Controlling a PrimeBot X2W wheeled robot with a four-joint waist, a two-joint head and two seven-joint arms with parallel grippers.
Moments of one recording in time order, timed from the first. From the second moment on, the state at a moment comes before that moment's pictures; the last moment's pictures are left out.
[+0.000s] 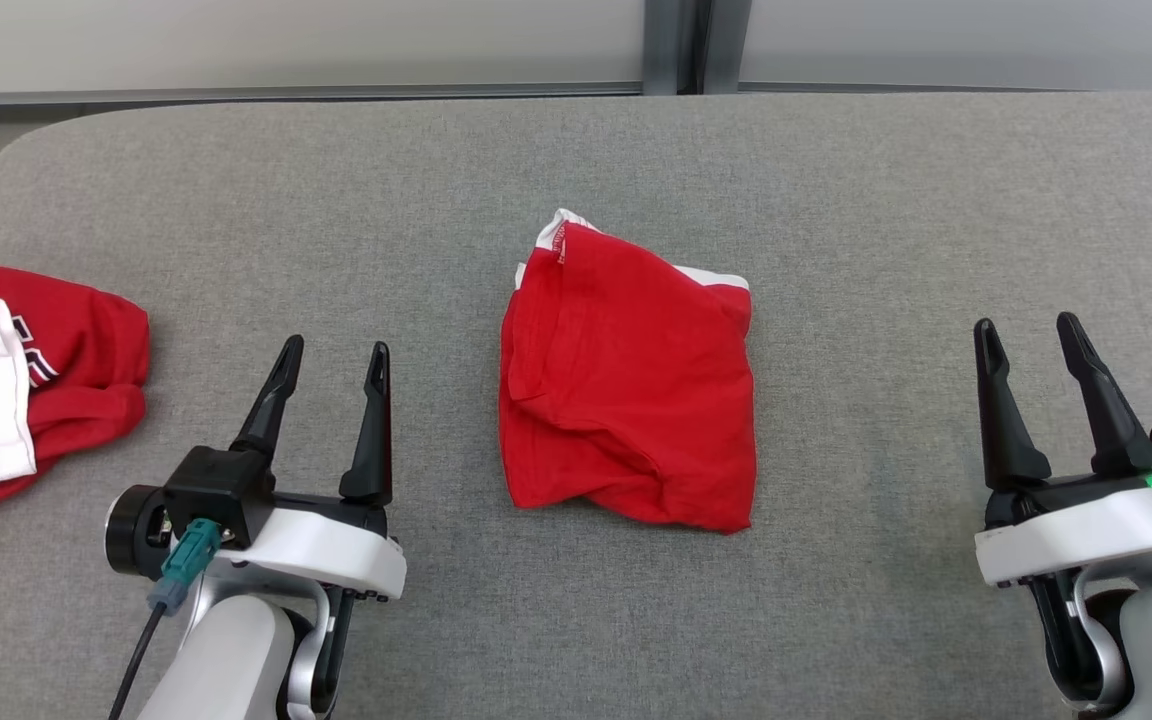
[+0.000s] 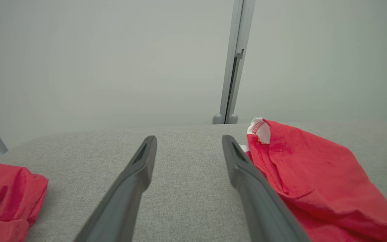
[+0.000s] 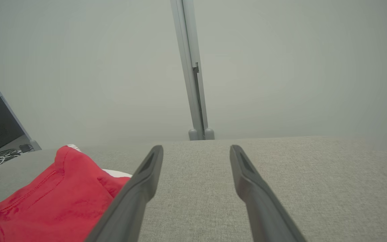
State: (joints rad) left arm -0.27 0.18 -0.34 0.21 -0.37 0.13 -0.26; right arm -0.22 -0.17 0.08 0.13 0.31 0.13 -0.12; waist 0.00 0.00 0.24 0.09
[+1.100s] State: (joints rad) left arm -0.02 0.26 -0.35 0.11 -0.38 0.21 -0.19; right arm 0.13 -0.11 0.02 -0.05 0.24 0.13 0.04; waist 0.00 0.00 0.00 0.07
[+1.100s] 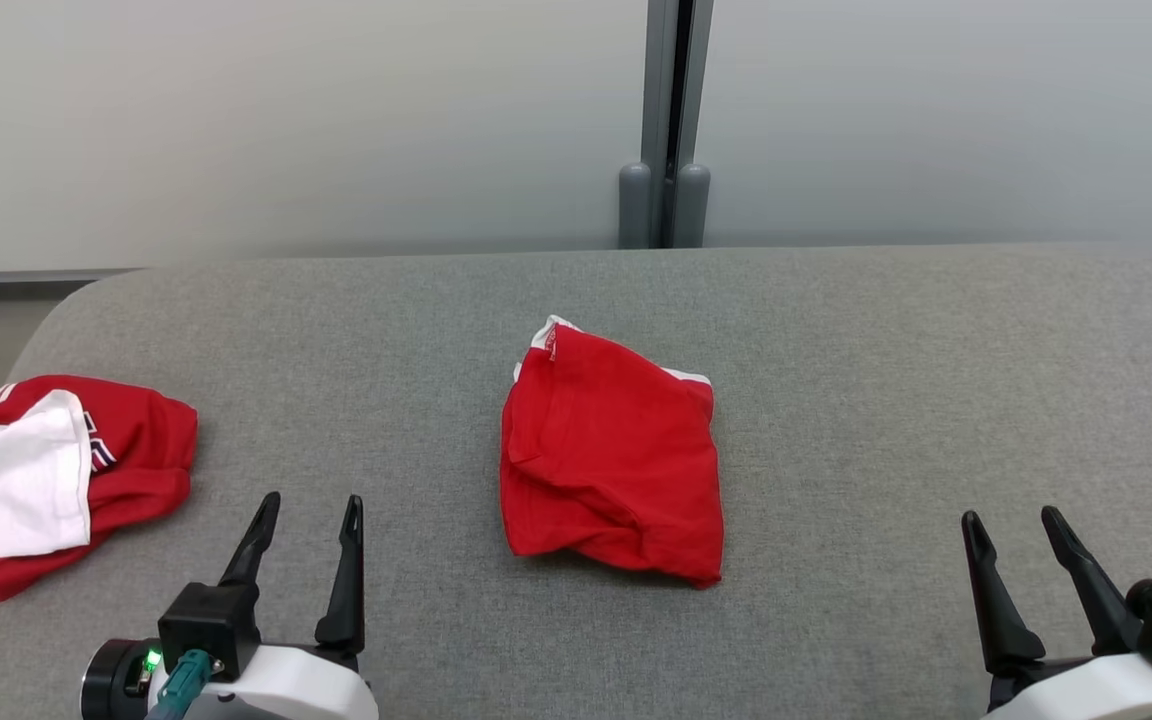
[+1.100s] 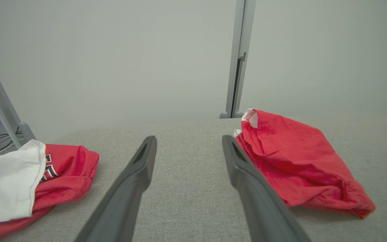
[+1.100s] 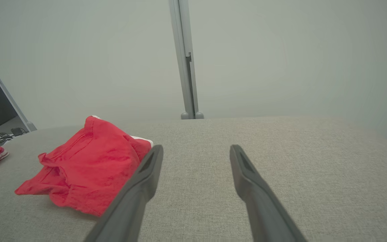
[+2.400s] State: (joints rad) left arm -0.09 0.26 -0.39 0.09 -0.39 0.22 -0.19; right arm 0.09 -0.12 0.02 0.00 0.25 0.13 0.05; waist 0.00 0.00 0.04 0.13
